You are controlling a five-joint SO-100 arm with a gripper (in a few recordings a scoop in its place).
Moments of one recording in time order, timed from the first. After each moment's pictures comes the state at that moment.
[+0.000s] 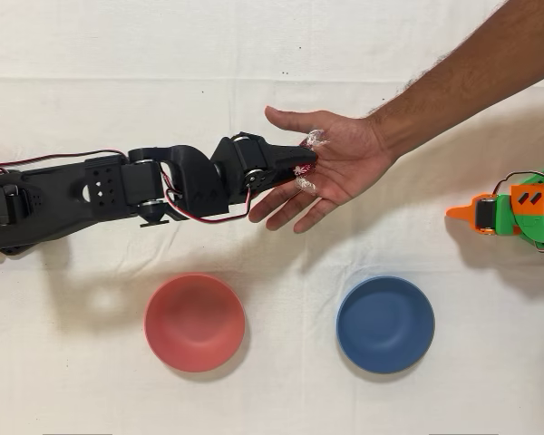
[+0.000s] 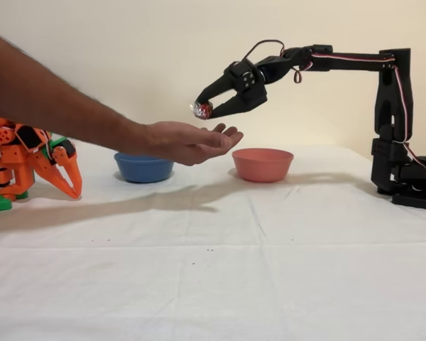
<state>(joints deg) -8.3 81.8 76.8 30.5 -22.6</state>
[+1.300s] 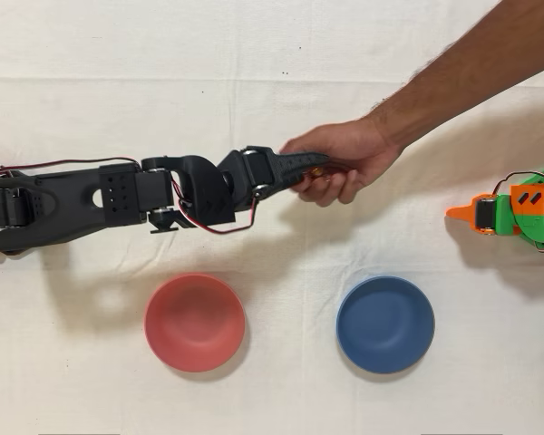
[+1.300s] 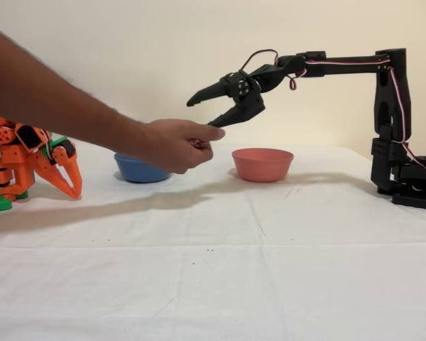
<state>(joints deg) -5.8 80.4 77.8 31.8 -14.8</state>
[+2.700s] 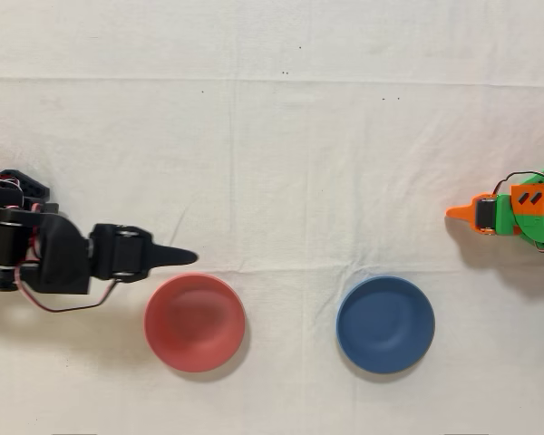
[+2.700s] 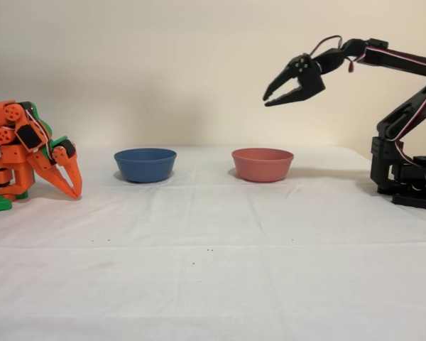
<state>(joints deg) 9.9 140.4 123.0 44.6 -2.6</state>
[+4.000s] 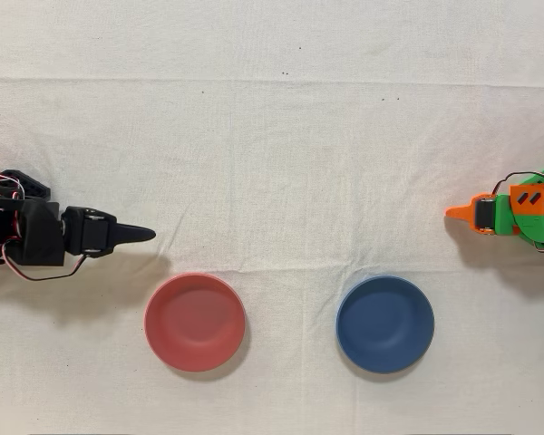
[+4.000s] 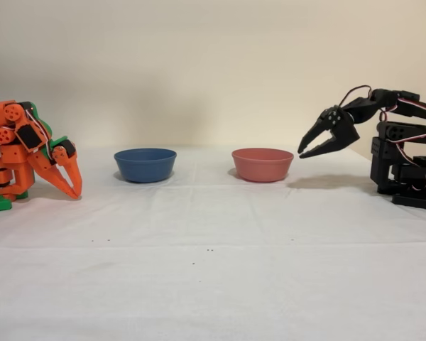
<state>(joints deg) 7.1 185.3 168.7 49.3 2.1</state>
